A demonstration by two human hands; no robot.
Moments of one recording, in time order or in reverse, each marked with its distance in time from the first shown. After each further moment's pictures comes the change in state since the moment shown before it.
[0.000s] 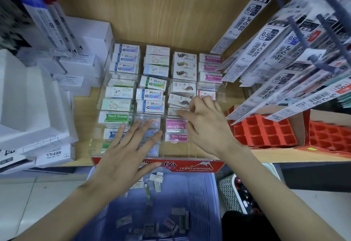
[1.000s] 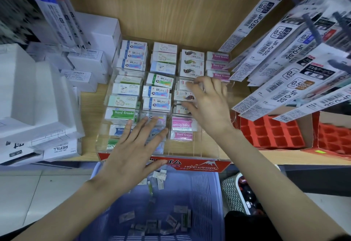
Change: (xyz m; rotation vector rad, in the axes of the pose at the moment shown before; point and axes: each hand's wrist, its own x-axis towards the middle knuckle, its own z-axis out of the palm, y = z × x) left_hand 0.003 0.004 -0.001 -0.021 0.016 -0.017; right_hand 0.035 0.011 0.022 -0.064 0.215 0.109
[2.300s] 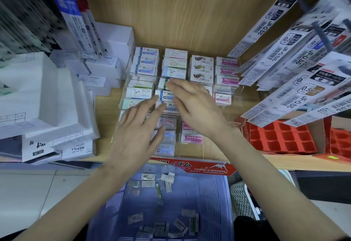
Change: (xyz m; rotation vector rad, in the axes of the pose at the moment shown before) left_hand 0.016 -0.015 -0.031 -0.227 0.397 -0.150; right_hand 0.021 -0.044 -0.018 0.338 -0.185 -0.205
